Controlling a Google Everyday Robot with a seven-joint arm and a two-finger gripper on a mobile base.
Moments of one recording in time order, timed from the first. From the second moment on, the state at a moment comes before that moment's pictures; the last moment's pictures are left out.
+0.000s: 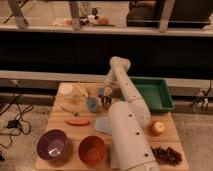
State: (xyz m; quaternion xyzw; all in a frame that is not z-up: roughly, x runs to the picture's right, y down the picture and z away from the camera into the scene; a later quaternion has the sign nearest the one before) arm 0.012 0.024 1.026 -0.37 -0.18 0.05 0.91
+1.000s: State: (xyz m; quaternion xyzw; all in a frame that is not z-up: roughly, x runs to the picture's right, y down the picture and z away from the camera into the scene) arm 0.012 0.023 1.024 -0.37 -0.18 0.05 0.91
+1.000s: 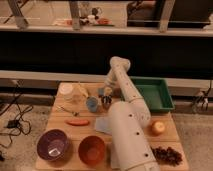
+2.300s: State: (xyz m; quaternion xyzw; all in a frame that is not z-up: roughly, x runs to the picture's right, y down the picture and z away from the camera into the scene) arm 0.016 0.002 0.973 -0.28 -0.20 0.06 0.94
